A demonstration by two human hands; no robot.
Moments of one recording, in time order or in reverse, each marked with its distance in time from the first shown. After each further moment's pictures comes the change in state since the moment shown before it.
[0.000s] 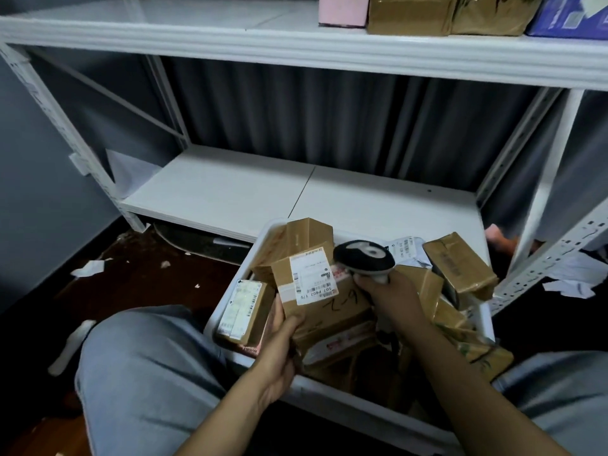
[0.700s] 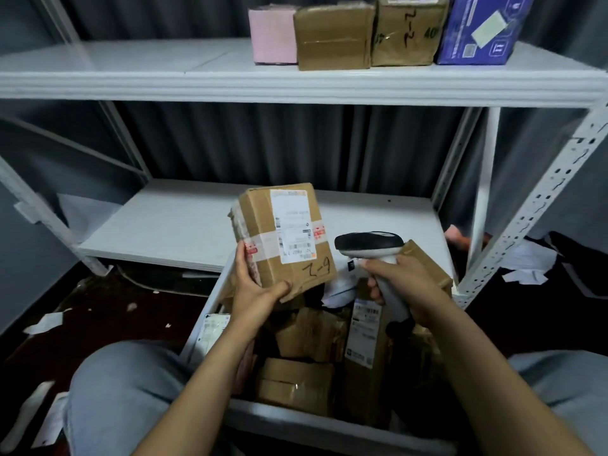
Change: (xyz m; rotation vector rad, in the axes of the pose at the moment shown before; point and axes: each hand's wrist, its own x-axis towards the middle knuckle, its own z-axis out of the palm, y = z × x) left_hand 0.049 0.082 0.060 0.652 0.170 0.468; right_hand 0.005 -0.047 -0.080 0.192 -0.029 0.112
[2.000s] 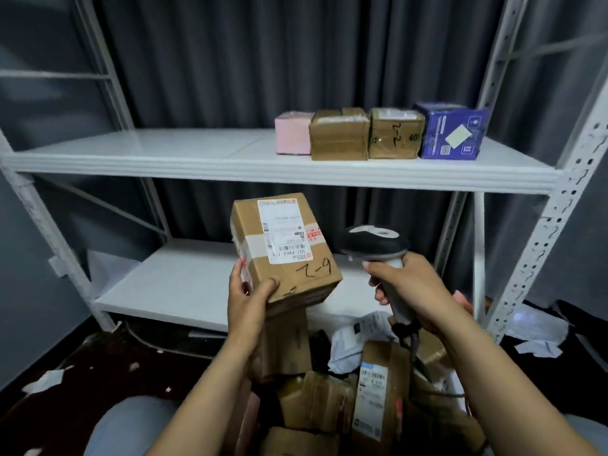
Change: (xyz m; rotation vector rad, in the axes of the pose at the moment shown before) left_hand 0.004 0.089 -0.025 -0.327 0.134 0.078; right_hand -0.028 -0.098 0.000 -0.067 0.014 -0.352
